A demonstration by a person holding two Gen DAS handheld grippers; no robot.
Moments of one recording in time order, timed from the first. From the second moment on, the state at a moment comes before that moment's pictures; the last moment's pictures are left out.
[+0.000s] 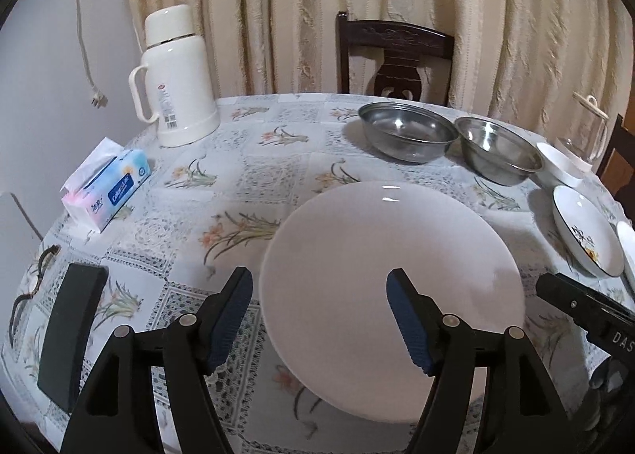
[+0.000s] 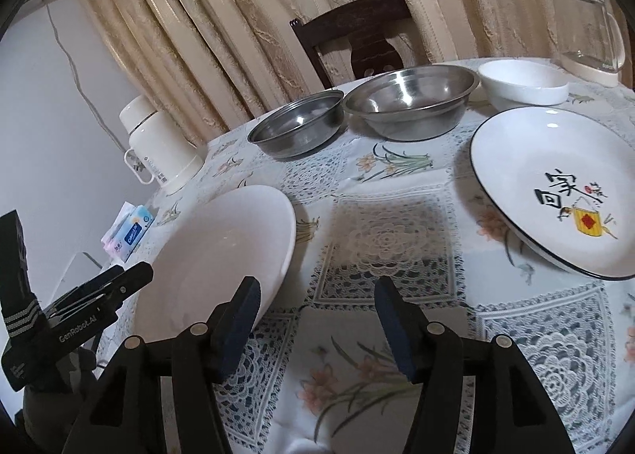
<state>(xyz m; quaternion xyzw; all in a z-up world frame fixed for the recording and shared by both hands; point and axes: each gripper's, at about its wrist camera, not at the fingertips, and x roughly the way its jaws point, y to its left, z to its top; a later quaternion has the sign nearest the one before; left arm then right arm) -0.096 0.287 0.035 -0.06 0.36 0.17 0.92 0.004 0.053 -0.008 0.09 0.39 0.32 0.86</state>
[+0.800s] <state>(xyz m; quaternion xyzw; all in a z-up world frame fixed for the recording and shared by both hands) -0.089 0.224 0.041 -0.01 0.35 0.12 0.93 -0.011 0.019 -0.001 0.09 0.37 0.30 0.87</state>
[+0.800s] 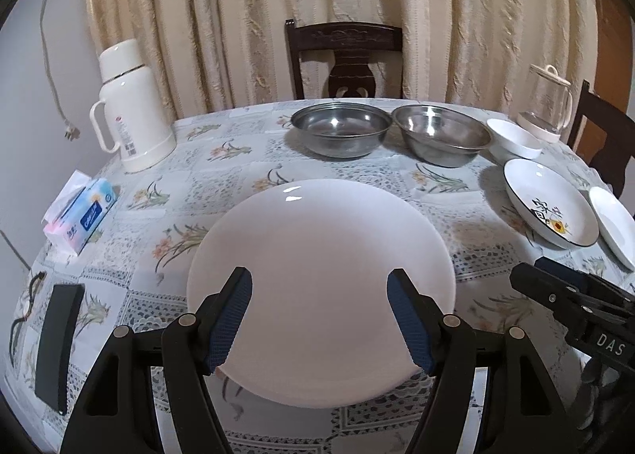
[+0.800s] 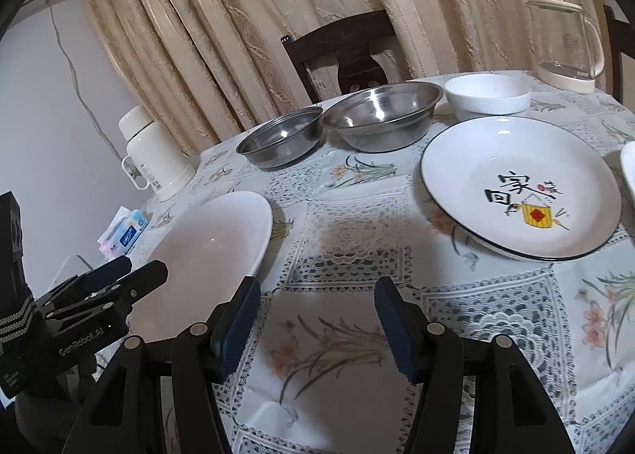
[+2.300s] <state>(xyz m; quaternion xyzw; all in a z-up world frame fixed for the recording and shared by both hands) -0.043 0.061 0.030 0.10 0.37 0.00 0.92 -0.019 -0.115 0.008 0.14 0.33 0.20 0.91</state>
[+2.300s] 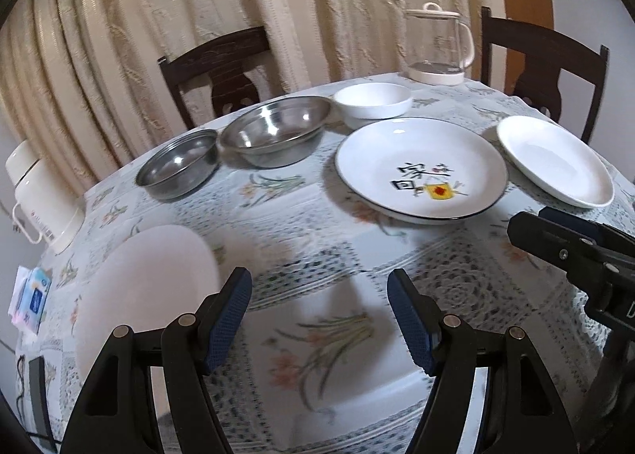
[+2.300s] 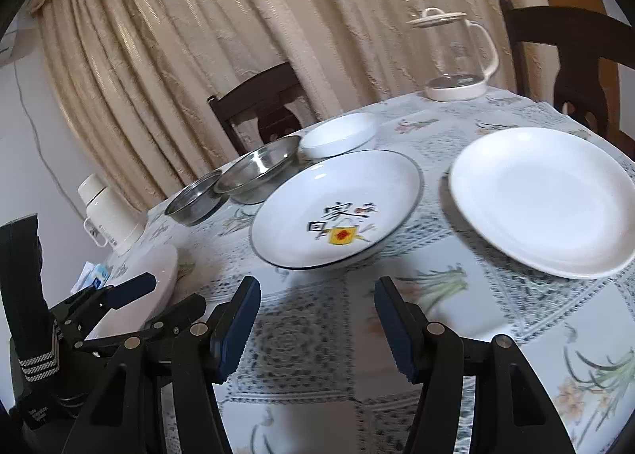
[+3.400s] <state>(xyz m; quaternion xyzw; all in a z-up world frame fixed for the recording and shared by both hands) 0.009 -0.049 0.024 0.01 0.44 -0.19 0.88 -0.013 -0.239 0.023 0.18 0.30 0.04 0.94</state>
